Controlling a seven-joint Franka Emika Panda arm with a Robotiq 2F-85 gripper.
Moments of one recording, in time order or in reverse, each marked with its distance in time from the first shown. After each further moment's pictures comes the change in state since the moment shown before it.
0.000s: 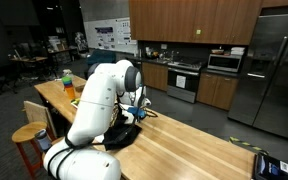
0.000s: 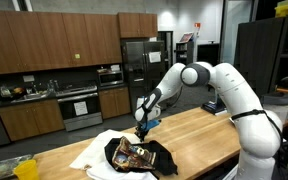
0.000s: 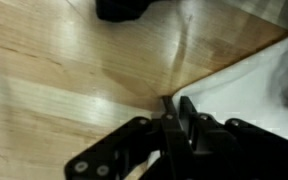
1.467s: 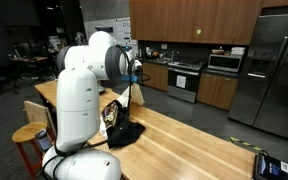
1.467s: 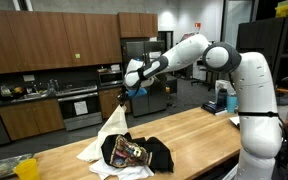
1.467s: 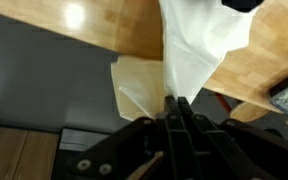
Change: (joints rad) arm 0.041 -0.380 0.064 0.087 -0.003 -0.031 0.008
